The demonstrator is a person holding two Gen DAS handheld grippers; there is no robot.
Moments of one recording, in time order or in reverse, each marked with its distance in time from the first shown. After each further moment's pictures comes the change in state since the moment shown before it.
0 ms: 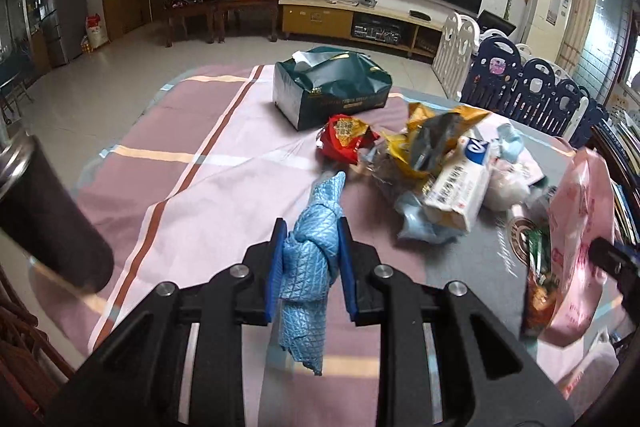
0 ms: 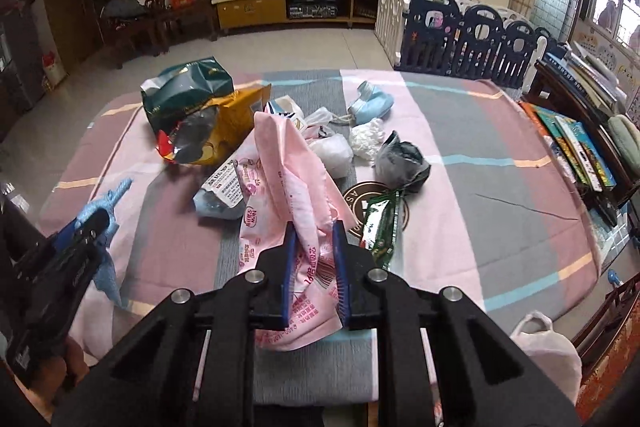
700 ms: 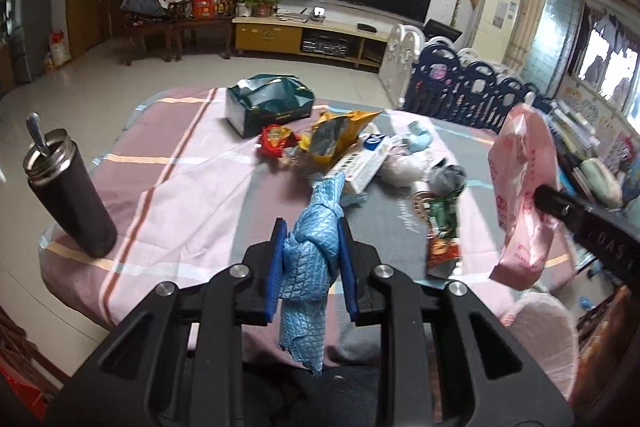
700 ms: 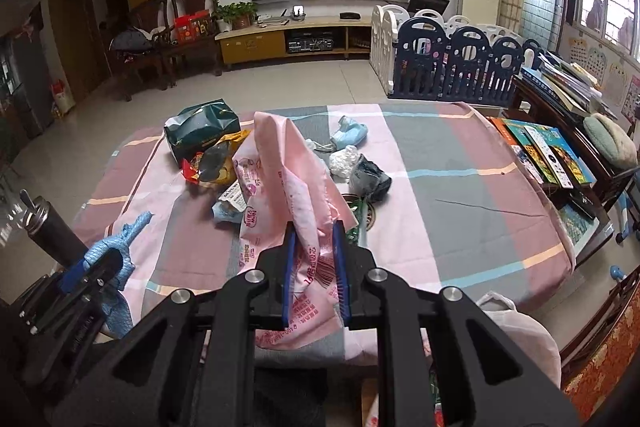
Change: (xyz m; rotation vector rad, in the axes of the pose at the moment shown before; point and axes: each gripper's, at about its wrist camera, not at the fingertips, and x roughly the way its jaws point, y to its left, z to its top) left arm -0.121 -0.023 -0.023 0.043 -0.044 -0.205; right arm -0.092 -0.036 -0.022 0.047 -0.112 0.027
